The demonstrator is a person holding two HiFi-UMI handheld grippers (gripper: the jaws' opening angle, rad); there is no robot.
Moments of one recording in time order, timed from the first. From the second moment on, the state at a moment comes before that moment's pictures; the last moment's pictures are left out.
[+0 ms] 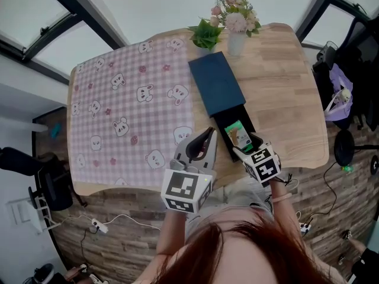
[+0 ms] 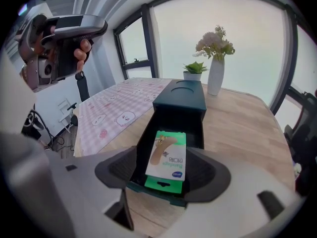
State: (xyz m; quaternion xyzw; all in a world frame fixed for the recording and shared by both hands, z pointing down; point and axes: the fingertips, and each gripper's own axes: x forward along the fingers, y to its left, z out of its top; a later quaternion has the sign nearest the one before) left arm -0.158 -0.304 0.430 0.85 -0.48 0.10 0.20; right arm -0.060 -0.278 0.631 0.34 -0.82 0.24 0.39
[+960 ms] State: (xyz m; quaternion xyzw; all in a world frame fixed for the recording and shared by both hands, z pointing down) left arm -0.168 -0.334 0.440 0.86 -0.46 0.11 0.21; right arm -0.060 -0.284 0.669 0.33 -0.77 0.26 0.47
